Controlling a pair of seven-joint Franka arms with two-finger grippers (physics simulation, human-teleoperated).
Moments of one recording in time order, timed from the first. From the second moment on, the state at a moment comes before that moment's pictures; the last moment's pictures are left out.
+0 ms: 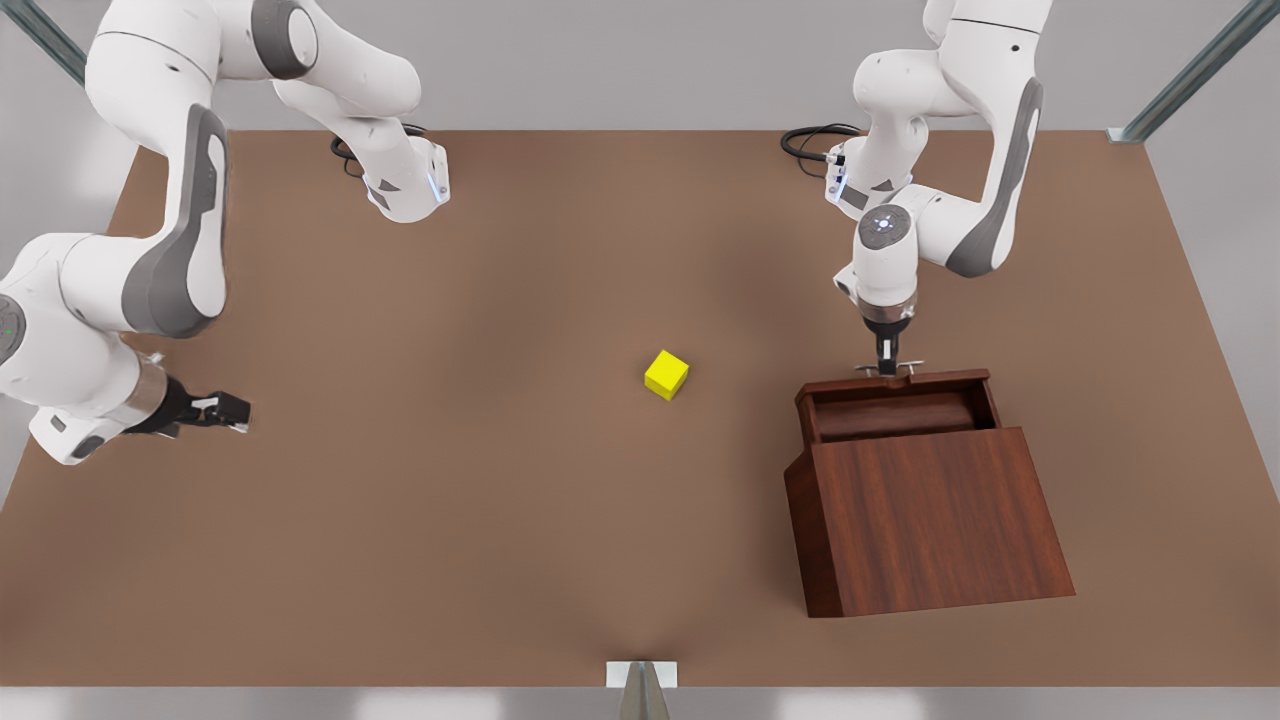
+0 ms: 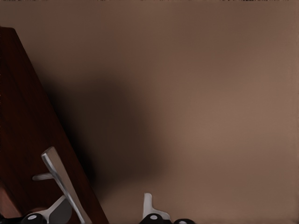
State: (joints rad) left arm -0.04 -0.09 -0.25 -2.54 0.59 2.47 1.00; right arm -0.09 0.36 0.00 -1.33 -0.01 1.67 -0.17
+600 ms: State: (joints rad) left arm -0.05 -0.17 -0.27 -2.46 0.49 2.41 0.98; right arm -0.07 0.37 0.00 -1.28 0.08 1.66 -0.32
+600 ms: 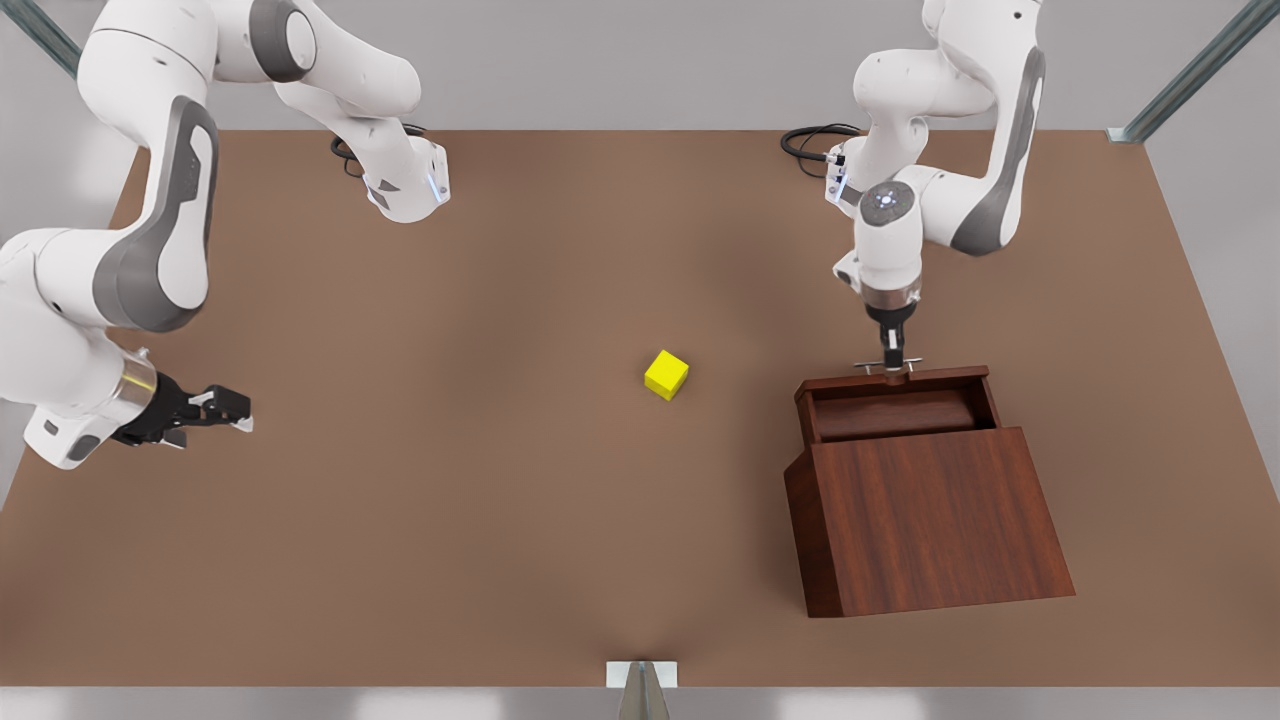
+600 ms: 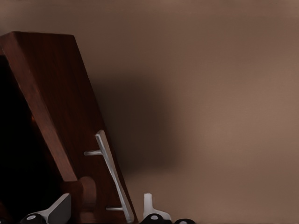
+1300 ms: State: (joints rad) left arm -0.53 0.45 -0.33 -1.83 0.20 2.27 -0.04; right arm -0.03 0.37 0.00 -1.24 0.12 1.69 -0.29
